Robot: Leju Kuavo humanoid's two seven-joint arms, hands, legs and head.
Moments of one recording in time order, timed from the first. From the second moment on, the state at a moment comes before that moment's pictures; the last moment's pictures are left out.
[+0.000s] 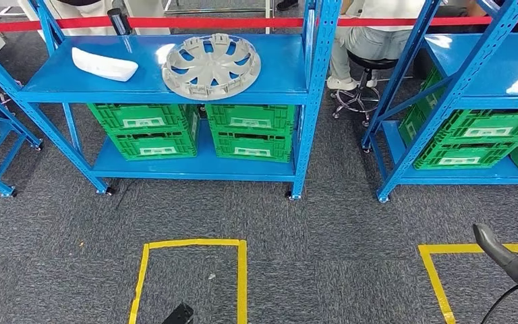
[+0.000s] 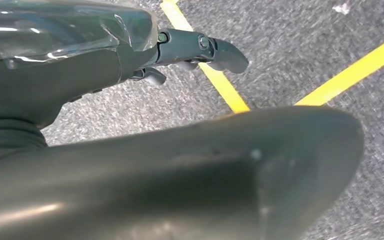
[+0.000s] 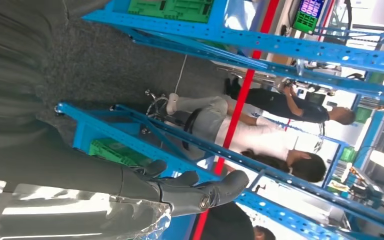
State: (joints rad) left arm -0.03 0.01 -0.52 -0.30 0.10 0.06 -0.09; right arm 0.18 -0.23 -0.34 -1.91 -0.09 0.10 -0.18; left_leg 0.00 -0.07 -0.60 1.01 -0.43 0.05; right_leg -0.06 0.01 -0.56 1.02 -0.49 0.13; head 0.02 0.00
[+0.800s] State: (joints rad) left arm -0.03 0.01 -0.52 -0.32 0.10 0.06 -0.09; right arm 0.17 -0.21 -0.35 -1.93 -0.08 0.11 -0.17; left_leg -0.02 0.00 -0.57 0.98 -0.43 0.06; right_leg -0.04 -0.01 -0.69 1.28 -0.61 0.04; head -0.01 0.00
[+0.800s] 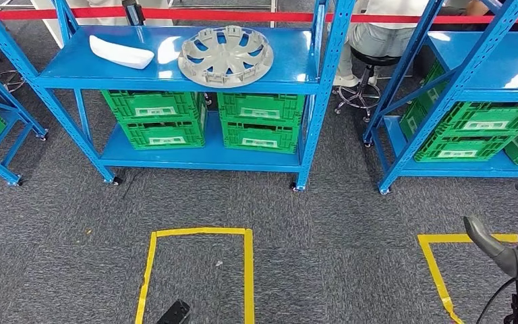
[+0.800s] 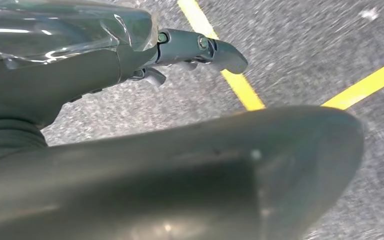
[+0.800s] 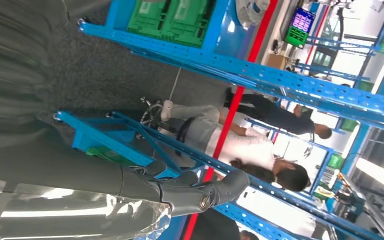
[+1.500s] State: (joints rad) left arm -0.03 0.02 -0.52 -0.33 0.11 0.06 -0.09; right arm 0.17 -0.20 -0.36 -1.94 -0.07 0.12 -0.16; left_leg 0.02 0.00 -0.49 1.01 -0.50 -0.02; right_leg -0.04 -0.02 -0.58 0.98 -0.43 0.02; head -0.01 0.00
